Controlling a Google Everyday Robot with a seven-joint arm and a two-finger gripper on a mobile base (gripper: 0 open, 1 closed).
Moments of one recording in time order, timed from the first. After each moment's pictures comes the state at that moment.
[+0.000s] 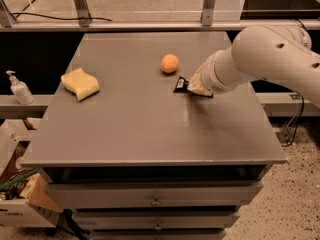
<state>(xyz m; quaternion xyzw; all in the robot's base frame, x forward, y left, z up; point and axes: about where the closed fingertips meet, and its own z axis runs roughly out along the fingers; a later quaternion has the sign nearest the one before) 0.620 -0.110 0.833 -0.58 0.73 -0.05 0.36</state>
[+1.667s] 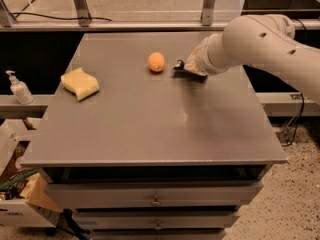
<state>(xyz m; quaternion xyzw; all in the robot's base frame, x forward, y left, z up) 0.693 -0.105 0.854 -0.58 0.70 -0.09 0.41</state>
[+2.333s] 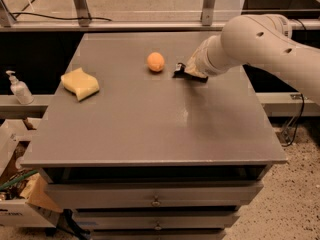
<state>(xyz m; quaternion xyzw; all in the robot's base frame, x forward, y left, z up) 0.694 -0.106 0.843 -0.59 0.70 -0.09 0.39</state>
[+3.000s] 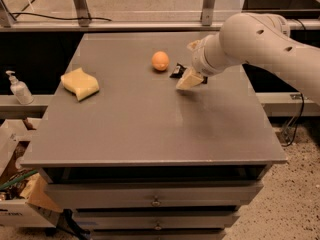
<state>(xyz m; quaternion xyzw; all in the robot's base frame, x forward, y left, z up) 0.687 -0.090 0.845 -0.60 0.69 -0.07 0.39</state>
